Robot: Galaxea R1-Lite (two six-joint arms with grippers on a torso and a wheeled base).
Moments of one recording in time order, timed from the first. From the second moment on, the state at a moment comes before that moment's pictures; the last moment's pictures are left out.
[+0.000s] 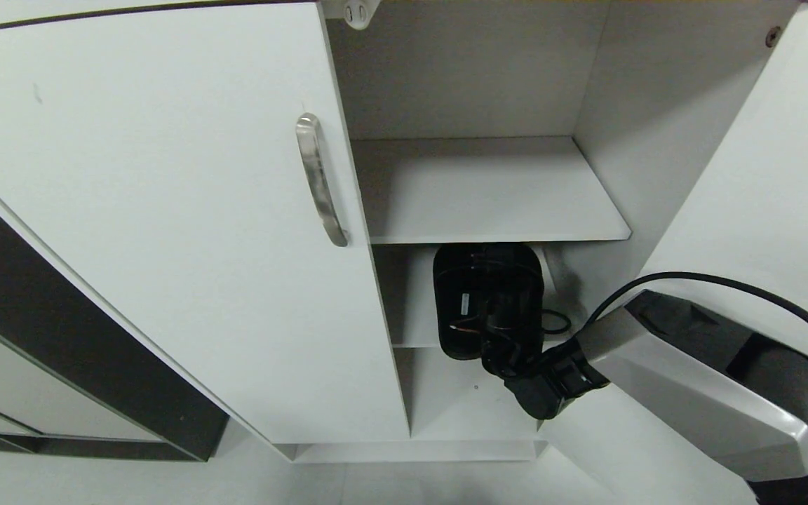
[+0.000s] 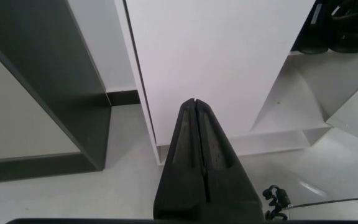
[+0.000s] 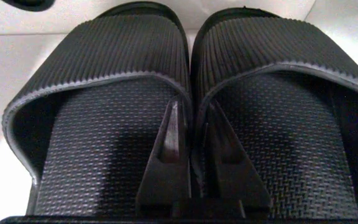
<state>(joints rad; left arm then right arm) 0.00 0.00 0.00 0.00 -0.06 0.04 0.66 2.48 -1.48 -1.02 -0.70 0.05</state>
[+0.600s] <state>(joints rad) 0.00 0.00 0.00 0.00 -0.06 0.04 0.66 2.49 -1.47 -1.00 -0.70 0.05</state>
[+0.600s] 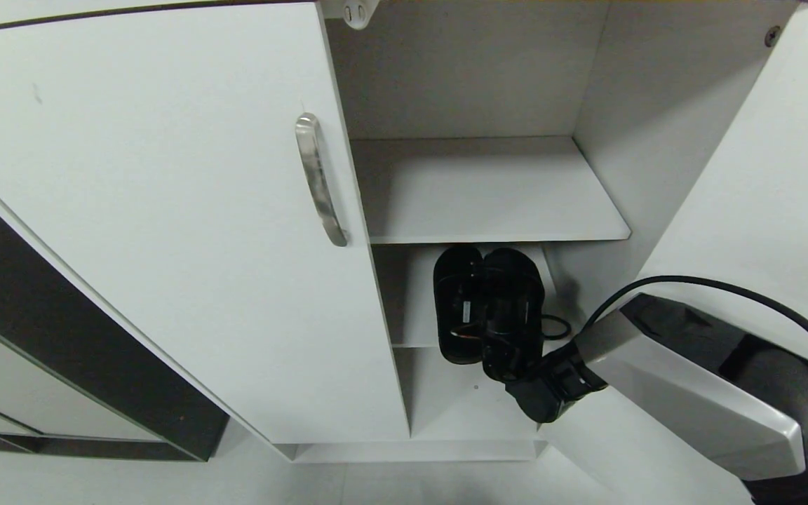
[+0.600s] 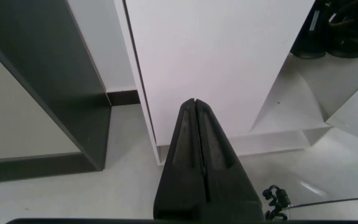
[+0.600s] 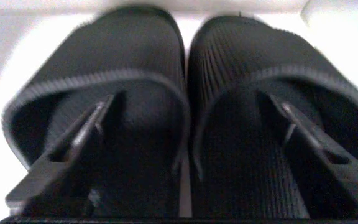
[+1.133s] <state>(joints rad) 0.00 0.00 0.00 0.00 -0.06 0.04 0.73 2.31 -1.14 -1.12 -0.71 0.05</state>
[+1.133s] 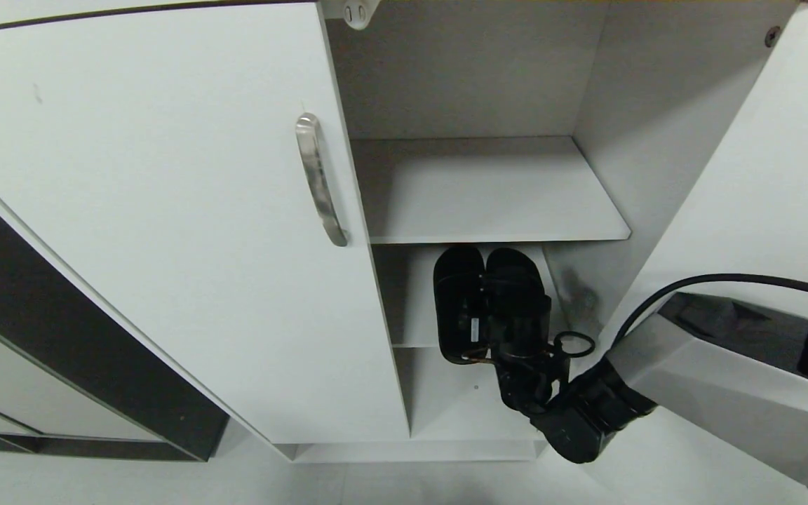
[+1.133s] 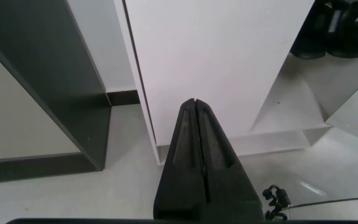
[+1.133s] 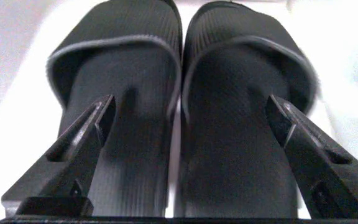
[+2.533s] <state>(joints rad) 0.00 0.00 0.00 0.00 -0.06 0.04 0.85 2.09 -0.77 -1.25 -0.72 0.05</state>
